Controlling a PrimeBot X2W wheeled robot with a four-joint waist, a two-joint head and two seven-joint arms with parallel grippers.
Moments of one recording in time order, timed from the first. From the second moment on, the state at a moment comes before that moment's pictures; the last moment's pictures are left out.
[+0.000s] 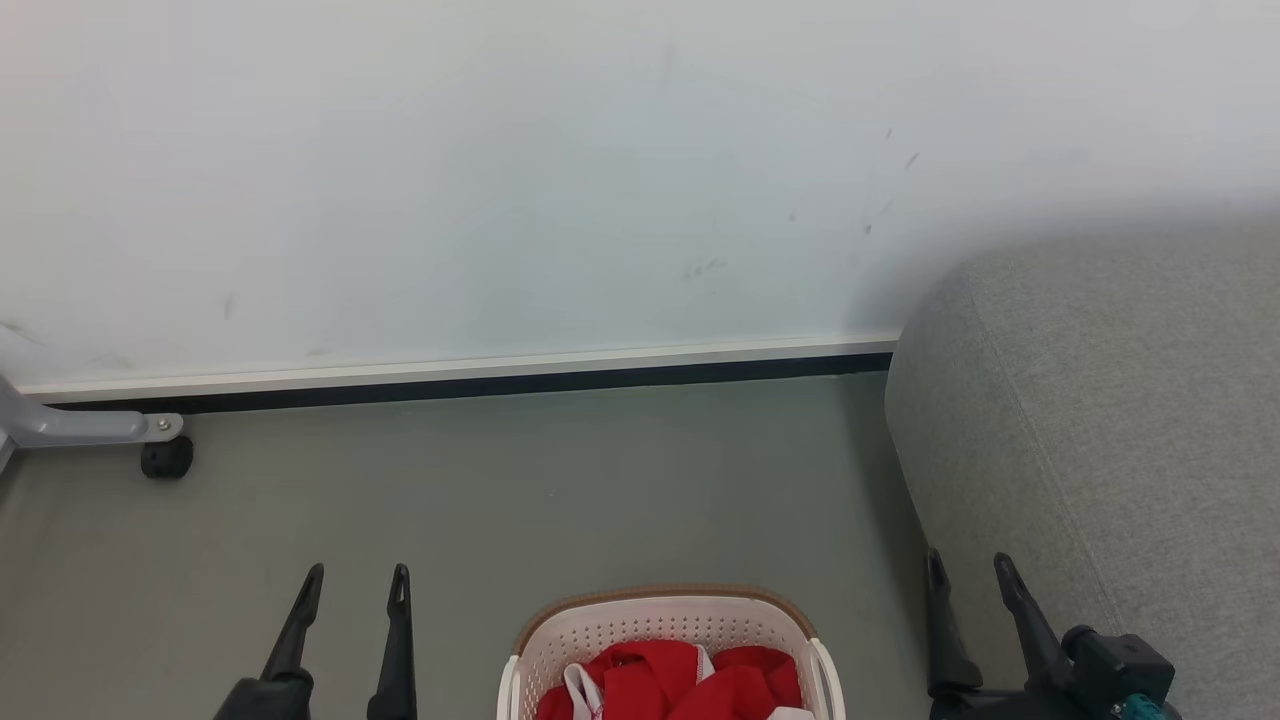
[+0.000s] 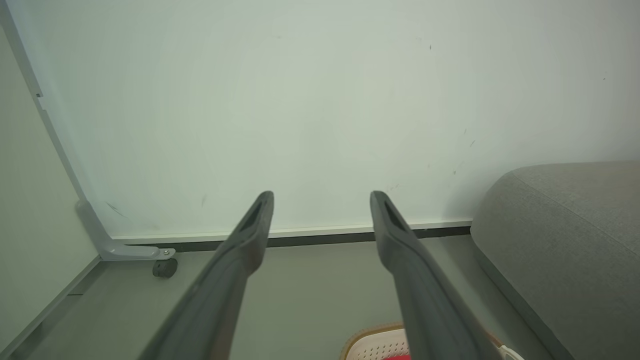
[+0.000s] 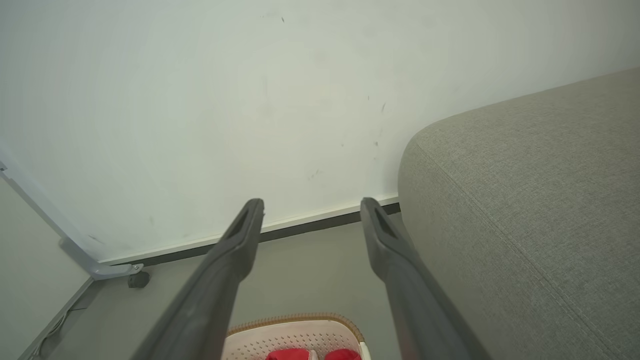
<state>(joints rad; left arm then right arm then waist) 0.06 0.14 -0.18 0.08 -0.25 0.10 -0.21 0.00 -0.06 0.24 0.17 0.38 -0.10 -0.21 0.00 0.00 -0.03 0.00</state>
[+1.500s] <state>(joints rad) 0.09 0.14 -0.18 0.09 -0.13 0.10 -0.25 0.01 -0.07 0.27 0.15 0.24 -0.12 -0.25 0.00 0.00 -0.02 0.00</state>
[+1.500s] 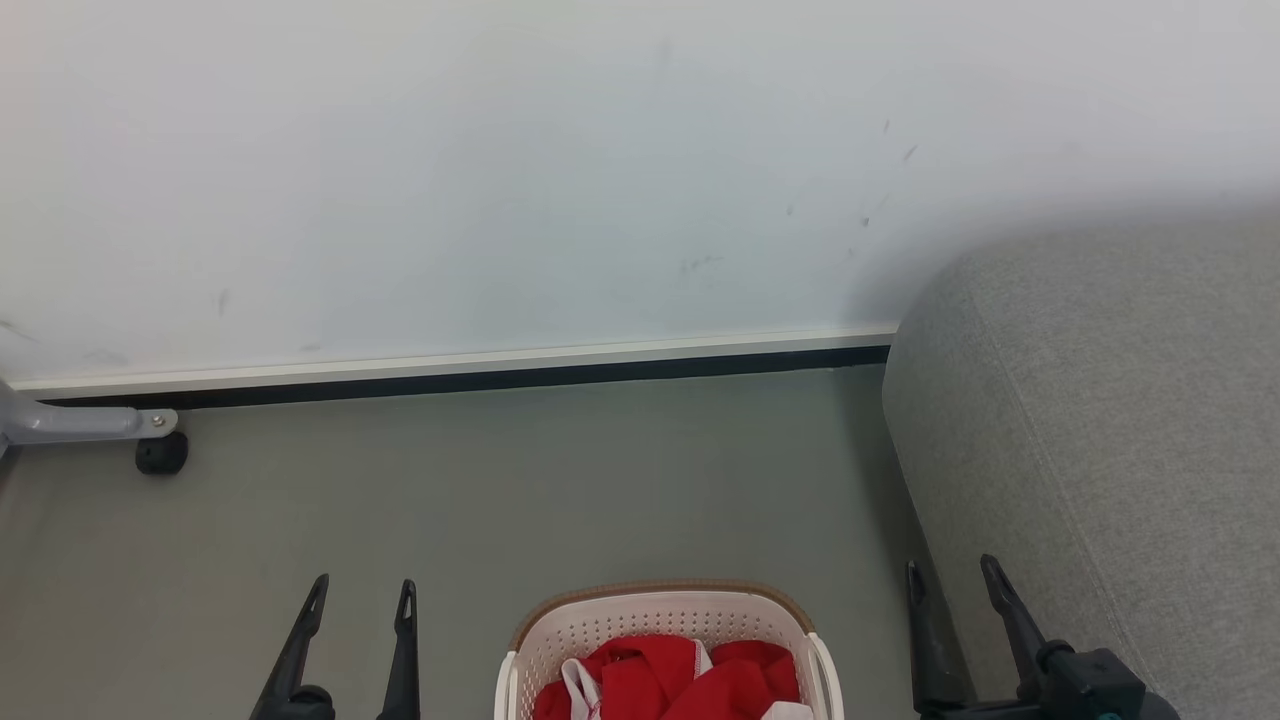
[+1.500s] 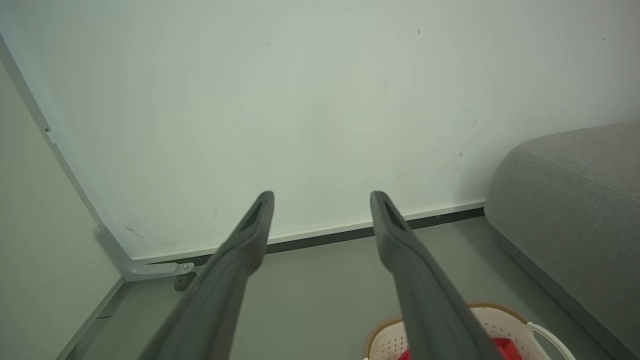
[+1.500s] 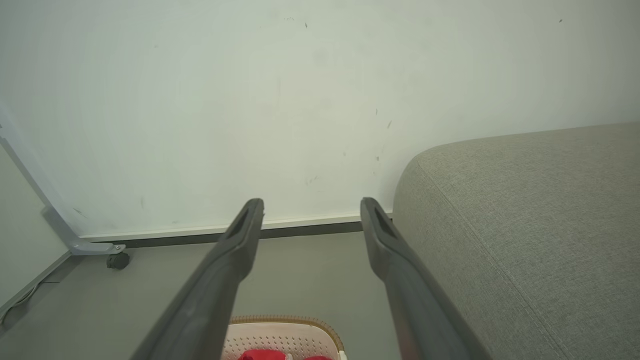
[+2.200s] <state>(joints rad) 0.06 0.14 -0.21 0.07 -0.12 0.07 -0.25 0.00 -0.07 0.22 0.09 0.23 -0.12 -0.25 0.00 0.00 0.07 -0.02</state>
